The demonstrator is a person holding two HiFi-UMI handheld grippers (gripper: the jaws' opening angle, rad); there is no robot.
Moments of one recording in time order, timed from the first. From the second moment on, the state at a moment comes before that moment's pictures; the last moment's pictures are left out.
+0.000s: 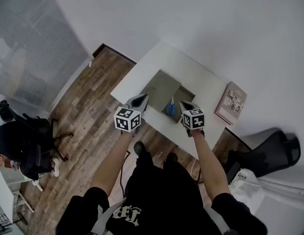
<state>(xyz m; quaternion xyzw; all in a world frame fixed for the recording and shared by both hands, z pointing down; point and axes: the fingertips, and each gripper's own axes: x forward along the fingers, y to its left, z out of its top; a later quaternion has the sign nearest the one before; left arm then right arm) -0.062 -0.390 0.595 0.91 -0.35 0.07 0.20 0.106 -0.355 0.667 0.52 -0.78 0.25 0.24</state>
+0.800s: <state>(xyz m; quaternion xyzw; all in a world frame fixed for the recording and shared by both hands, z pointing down) -0.061 -0.416 0.630 0.93 -0.29 0.10 0.20 0.104 -0.361 0.783 0.52 -0.70 0.35 0.33</state>
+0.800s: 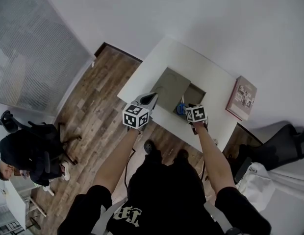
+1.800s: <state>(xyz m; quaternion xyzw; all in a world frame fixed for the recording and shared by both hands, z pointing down) -0.076 -0.442 0.653 0.93 -0.27 0.11 0.22 0.095 -0.358 0.854 0.51 -0.62 0.40 0.44</state>
